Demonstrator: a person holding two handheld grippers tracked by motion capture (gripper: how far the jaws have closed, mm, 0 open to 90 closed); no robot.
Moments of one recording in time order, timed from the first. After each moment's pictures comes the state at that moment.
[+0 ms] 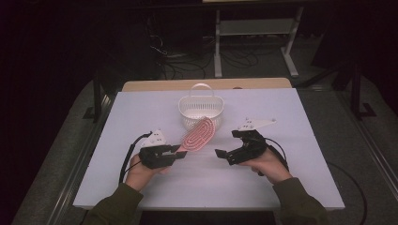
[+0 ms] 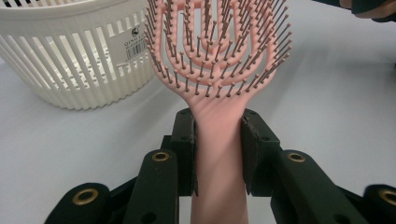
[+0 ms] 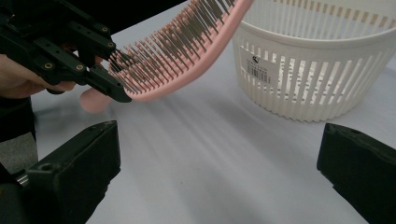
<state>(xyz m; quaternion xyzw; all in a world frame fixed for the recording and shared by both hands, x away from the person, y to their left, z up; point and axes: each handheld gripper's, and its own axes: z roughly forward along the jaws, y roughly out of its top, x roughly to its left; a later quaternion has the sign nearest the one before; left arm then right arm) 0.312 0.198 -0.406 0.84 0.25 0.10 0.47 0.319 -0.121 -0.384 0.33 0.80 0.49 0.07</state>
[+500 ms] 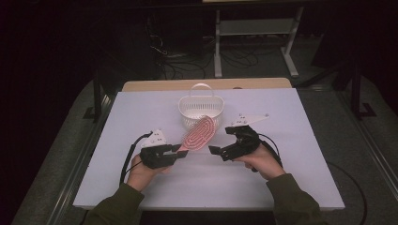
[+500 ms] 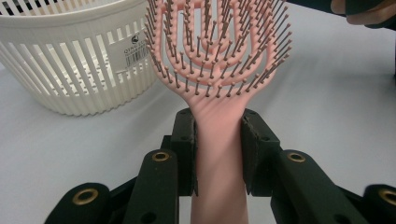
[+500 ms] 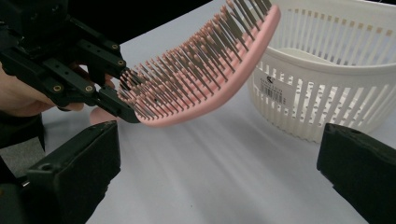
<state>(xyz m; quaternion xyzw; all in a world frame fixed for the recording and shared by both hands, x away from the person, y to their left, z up) 0.311 0.196 -0.406 0.83 0.25 0.10 0.48 0.329 -0.105 -0.377 0.32 0.80 0.50 0.06</state>
